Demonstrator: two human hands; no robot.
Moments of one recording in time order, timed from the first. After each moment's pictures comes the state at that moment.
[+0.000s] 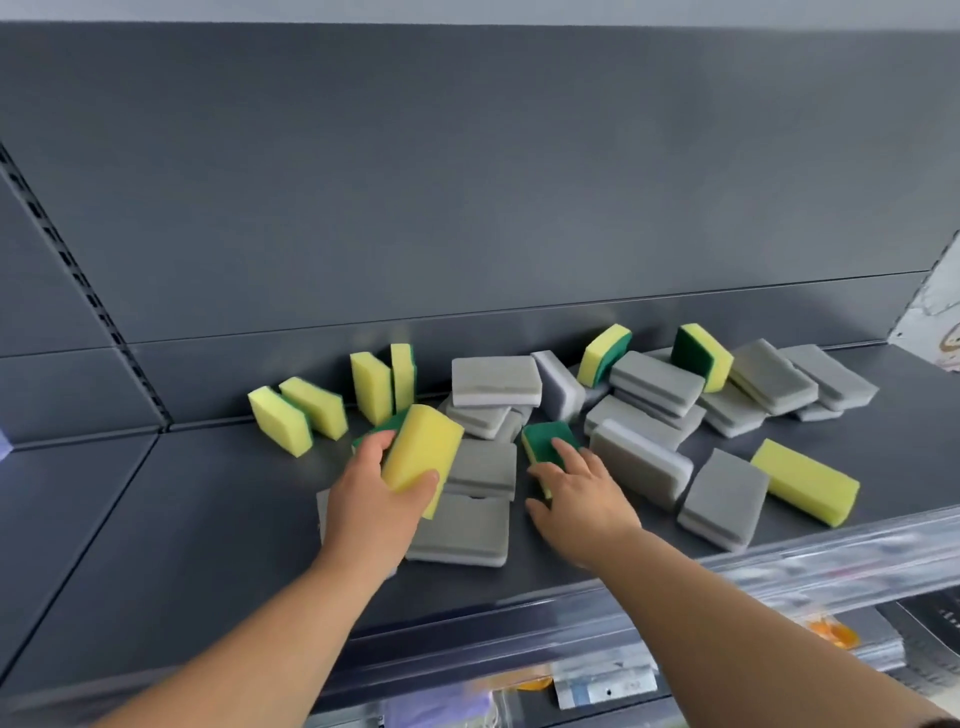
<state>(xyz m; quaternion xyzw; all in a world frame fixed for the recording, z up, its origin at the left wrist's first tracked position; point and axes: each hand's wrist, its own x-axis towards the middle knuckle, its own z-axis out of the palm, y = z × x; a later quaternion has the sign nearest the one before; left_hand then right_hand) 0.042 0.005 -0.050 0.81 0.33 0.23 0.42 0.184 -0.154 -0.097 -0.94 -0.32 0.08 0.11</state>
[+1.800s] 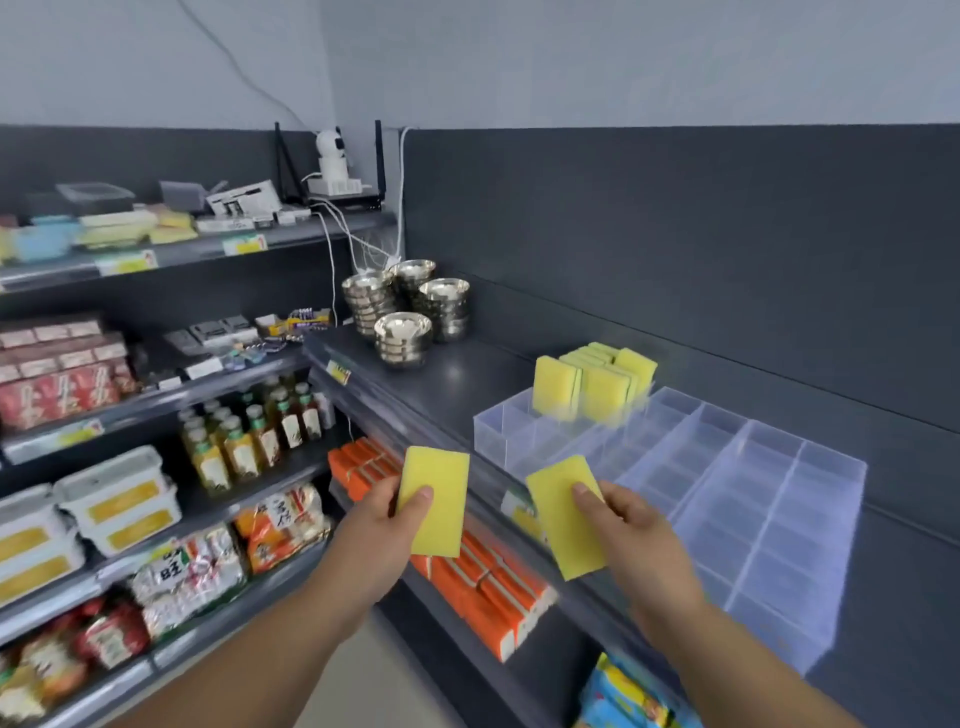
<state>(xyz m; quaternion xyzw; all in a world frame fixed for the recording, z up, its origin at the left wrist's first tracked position) -0.629 0.394 -0.037 0.55 0.61 0.39 0.41 -0.401 0.370 -0.039 -0.60 -0.44 0.42 0.52</state>
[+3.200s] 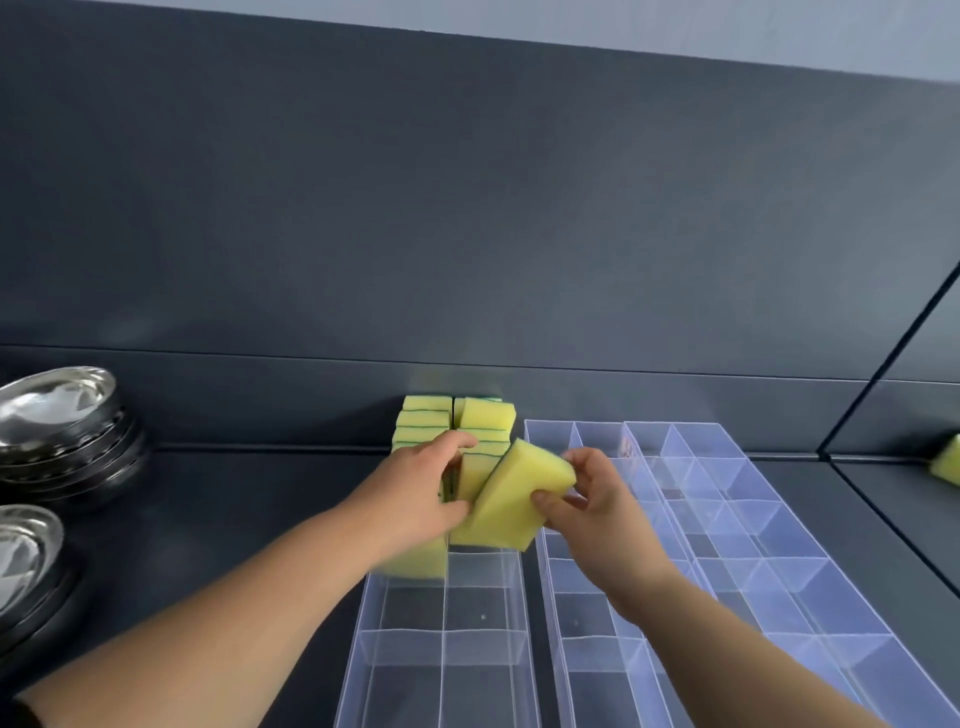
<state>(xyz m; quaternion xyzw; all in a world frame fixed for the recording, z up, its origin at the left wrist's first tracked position) -0.452 0.745 -0.024 0.94 0.20 0.06 0.26 -0.348 0.577 -0.044 -0.73 -0.25 0.21 0.60</state>
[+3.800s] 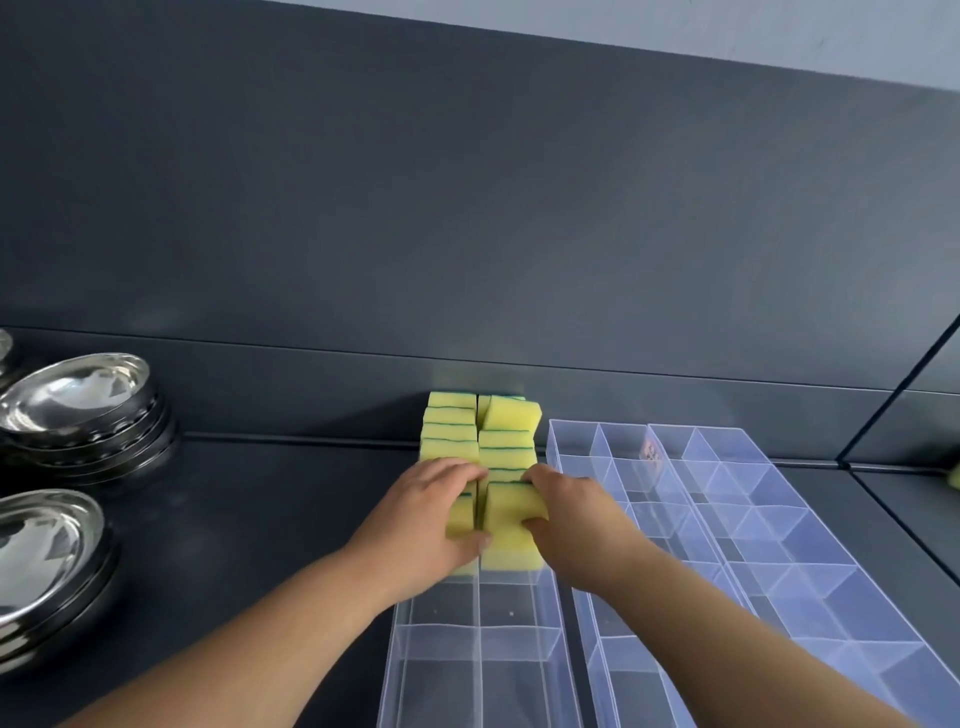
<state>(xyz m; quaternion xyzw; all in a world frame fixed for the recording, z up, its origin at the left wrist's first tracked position) -0.483 0.753 -0.057 0.95 0.14 0.13 0.25 -0.366 0.616 -0.036 -0.89 -0.42 0.09 0.16</state>
